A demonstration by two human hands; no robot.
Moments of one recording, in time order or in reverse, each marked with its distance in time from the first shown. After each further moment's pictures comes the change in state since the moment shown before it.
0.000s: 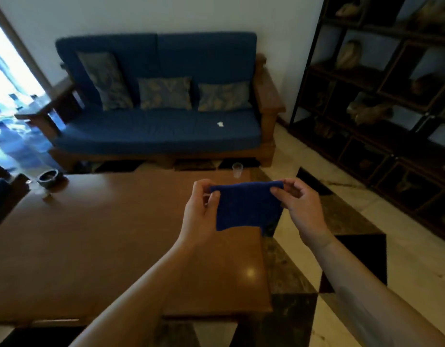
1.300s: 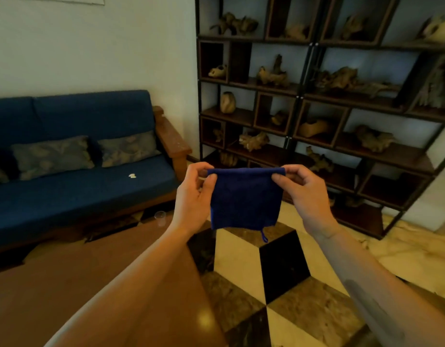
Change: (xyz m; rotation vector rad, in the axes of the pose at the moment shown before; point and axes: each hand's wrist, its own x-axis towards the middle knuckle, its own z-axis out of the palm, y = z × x) left_hand 0.069 0.162 0.095 -0.288 -0.333 0.275; right_hand -0.040 -0.137 -0.141 -0.049 0.471 -0.201
